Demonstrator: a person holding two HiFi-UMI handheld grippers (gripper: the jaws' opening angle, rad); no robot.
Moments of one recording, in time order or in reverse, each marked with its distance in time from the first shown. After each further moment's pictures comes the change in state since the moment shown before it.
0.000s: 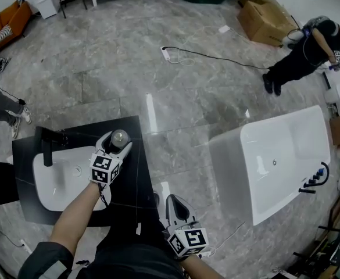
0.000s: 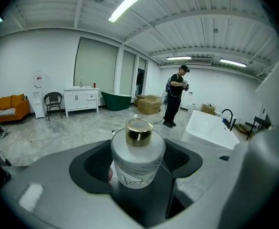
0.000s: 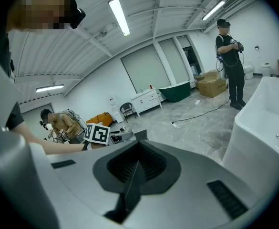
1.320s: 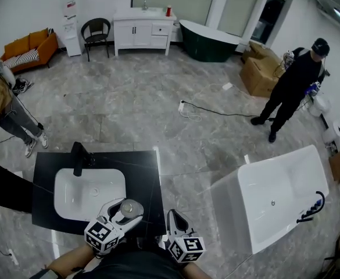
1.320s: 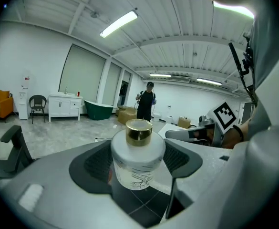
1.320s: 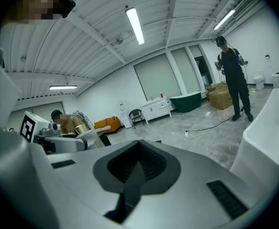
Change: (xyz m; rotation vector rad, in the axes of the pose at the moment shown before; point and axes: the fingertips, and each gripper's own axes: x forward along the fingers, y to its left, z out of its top) left arm -0.276 -0.134 0.061 -0.009 -0.119 -0.238; right arm -0.039 0.085 0.026 -0.093 -0.076 0.086
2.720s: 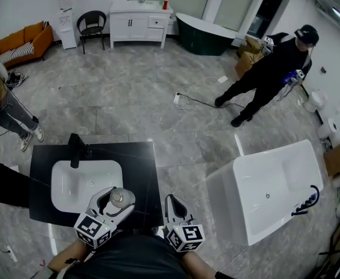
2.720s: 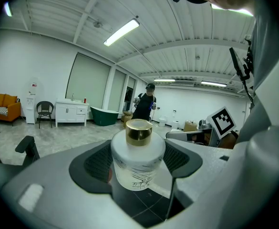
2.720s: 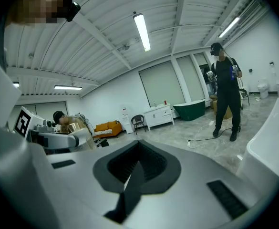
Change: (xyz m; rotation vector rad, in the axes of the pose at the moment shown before) left arm -0.030 0.009 0.036 0.002 -0.078 0.076; right arm 0.005 0.013 0.038 -0.070 -0.082 0.024
